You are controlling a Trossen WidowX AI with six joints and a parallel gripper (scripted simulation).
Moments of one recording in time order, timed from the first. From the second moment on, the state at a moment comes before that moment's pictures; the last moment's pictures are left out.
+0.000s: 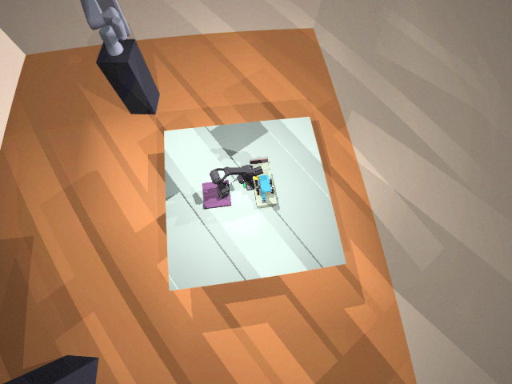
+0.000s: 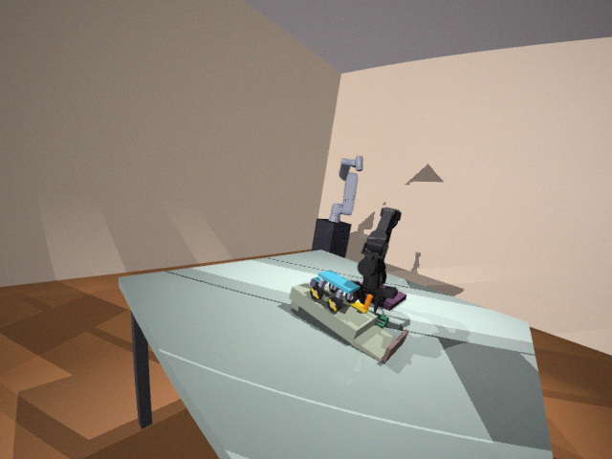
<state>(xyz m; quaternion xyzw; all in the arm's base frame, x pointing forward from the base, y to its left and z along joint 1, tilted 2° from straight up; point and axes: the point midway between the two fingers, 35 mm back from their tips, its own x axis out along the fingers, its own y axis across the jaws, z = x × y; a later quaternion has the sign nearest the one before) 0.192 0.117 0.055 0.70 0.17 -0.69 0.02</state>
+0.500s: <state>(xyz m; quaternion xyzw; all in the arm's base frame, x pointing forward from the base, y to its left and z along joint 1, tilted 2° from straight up) 0.190 0.116 0.061 0.69 0.17 -0.70 0.02</state>
